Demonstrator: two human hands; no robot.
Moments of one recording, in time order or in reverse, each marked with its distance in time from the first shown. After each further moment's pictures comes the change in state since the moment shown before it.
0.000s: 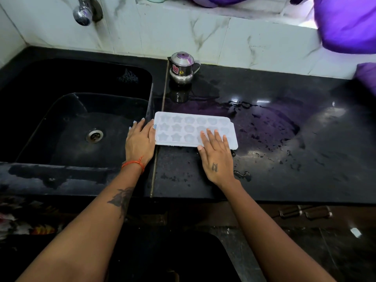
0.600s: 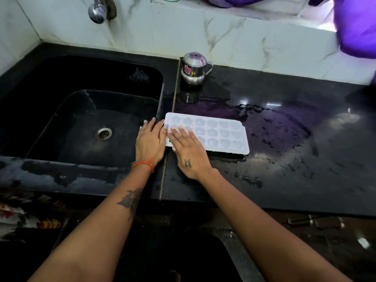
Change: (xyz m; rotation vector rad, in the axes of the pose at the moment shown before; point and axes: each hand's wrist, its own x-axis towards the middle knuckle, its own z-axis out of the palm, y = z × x) left_hand 0.004 -0.002 0.001 -0.001 -0.032 -0.009; right_hand 0.039 -0.071 0.020 -0.114 -0.255 -0.358
